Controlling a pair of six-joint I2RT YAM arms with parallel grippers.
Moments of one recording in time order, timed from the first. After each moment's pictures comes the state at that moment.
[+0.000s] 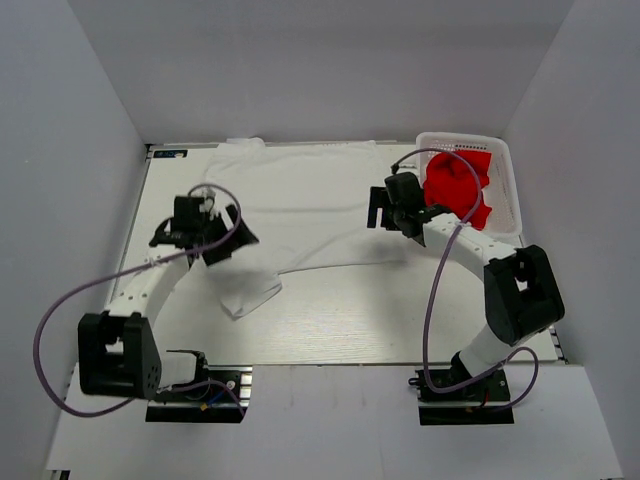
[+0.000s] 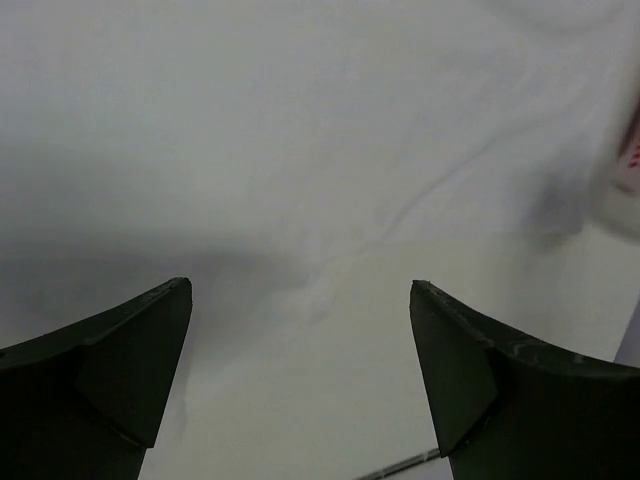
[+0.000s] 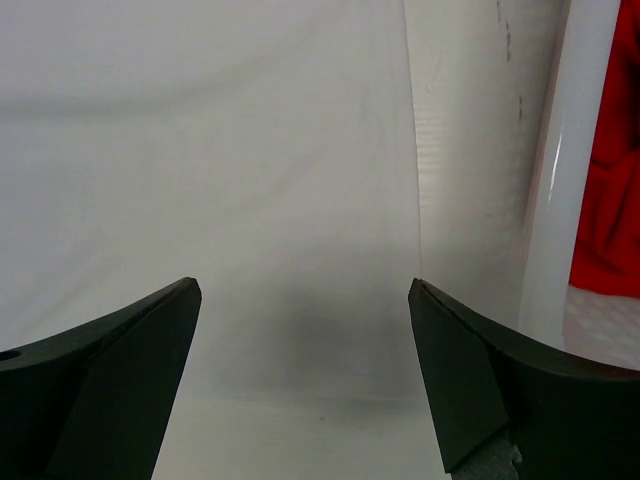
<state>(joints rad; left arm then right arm) -0.07 1.34 0.94 -0.38 0.30 -0.51 0.47 1.63 1.11 -0.24 0.25 0.34</state>
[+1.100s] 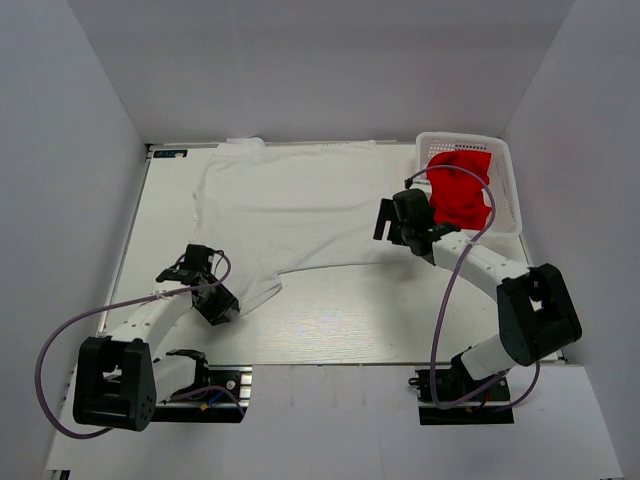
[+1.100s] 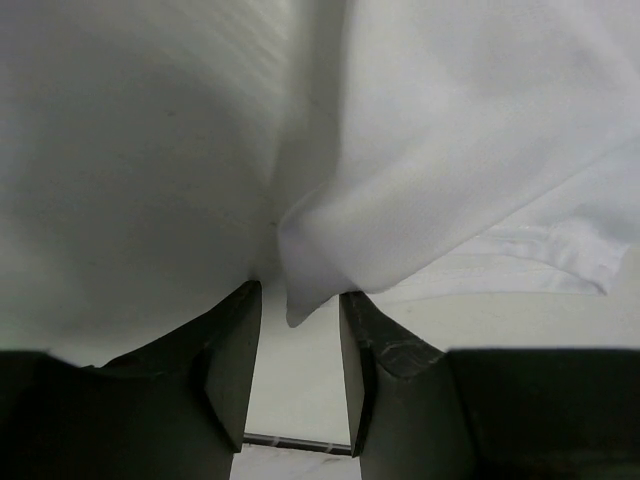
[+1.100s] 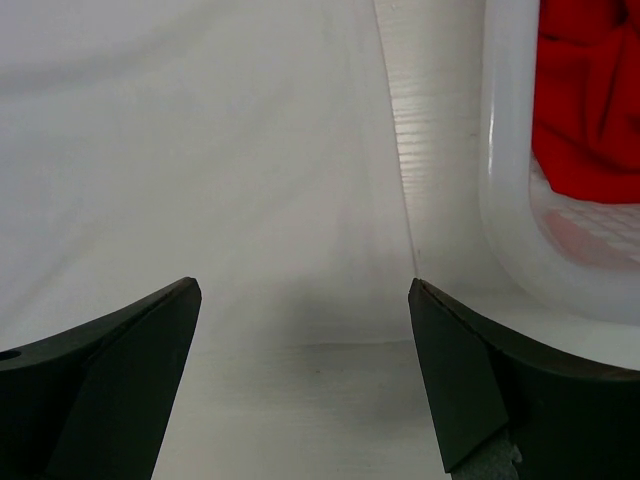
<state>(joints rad) -0.12 1.12 0.50 -0.68 0.04 -0.90 0.47 1.49 0.92 -0.18 0.27 0.46</state>
